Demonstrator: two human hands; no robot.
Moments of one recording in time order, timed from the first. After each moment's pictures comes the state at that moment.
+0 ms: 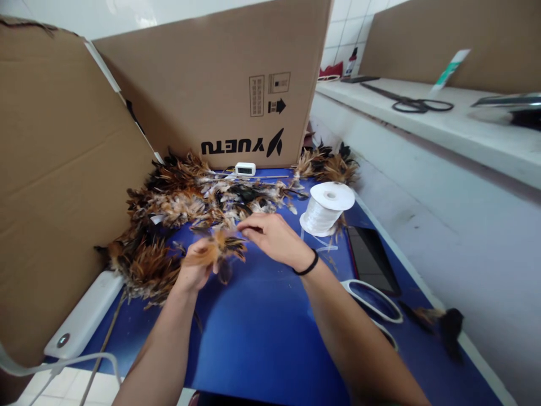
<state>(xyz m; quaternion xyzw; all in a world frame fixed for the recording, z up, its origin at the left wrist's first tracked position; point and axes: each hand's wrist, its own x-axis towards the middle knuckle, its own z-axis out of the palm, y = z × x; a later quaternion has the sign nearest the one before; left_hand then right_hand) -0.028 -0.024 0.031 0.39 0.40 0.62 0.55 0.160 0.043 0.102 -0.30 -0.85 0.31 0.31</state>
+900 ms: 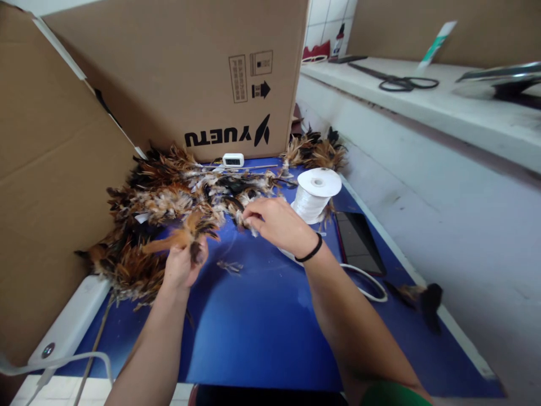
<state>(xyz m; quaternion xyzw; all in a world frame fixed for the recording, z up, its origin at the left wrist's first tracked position) -0.024 -0.022 0.034 0.31 0.41 0.68 0.53 0.183 0.049 0.117 -0.38 -0.88 0.17 0.22</state>
